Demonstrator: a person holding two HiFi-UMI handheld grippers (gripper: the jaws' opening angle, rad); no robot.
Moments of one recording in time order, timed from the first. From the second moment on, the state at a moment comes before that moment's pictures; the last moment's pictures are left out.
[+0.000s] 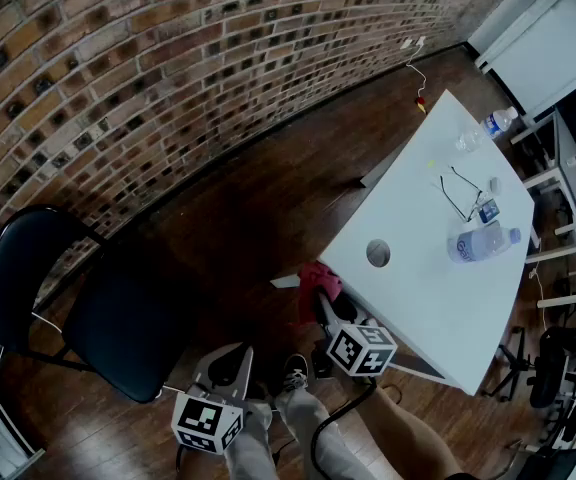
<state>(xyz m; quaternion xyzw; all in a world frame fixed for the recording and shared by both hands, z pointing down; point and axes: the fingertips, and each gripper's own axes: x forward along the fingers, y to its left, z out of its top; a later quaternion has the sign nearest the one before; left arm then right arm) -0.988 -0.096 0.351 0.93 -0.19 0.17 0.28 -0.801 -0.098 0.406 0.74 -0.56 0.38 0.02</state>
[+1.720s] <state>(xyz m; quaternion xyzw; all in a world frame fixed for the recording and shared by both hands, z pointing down) -0.910 -0.136 0.885 0.92 -0.13 0.24 0.28 -0.797 -0.077 1.093 0.78 -0.39 0.49 0.03</state>
